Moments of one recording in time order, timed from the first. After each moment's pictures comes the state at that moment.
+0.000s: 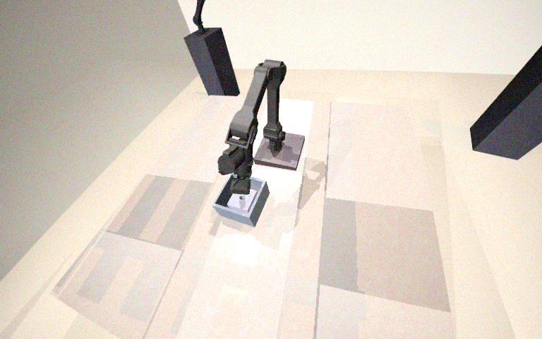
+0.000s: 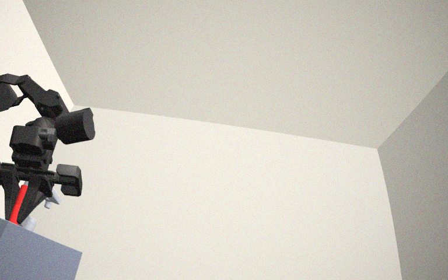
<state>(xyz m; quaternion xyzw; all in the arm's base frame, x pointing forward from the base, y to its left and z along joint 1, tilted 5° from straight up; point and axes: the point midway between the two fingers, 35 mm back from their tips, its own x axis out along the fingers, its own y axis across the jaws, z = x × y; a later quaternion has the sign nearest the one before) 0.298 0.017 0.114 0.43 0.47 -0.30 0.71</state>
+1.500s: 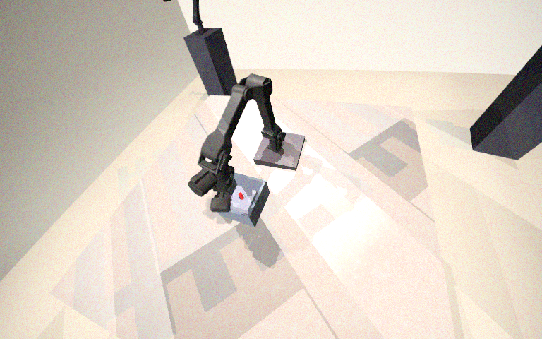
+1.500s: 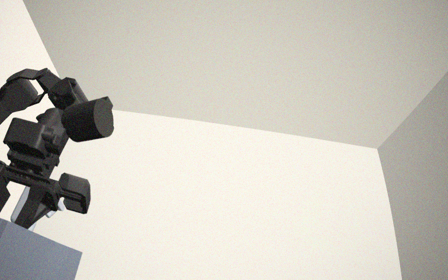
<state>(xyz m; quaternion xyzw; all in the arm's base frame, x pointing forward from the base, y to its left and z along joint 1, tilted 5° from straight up) 0.358 -0.032 0.087 0.37 0.53 -0.34 0.68</state>
